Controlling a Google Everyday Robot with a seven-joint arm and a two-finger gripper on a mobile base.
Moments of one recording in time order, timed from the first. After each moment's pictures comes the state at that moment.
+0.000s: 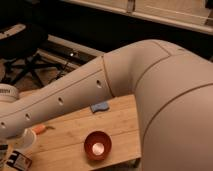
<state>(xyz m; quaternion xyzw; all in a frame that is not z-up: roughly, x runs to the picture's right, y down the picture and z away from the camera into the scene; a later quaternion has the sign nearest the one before) -0.352 0.157 0.547 -0.19 -0.23 -0.14 0.95</state>
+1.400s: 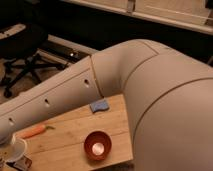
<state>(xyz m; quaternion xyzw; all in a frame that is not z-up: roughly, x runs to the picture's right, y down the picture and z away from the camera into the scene) -0.377 0.184 0.519 -0.20 -0.25 -0.22 0.92</state>
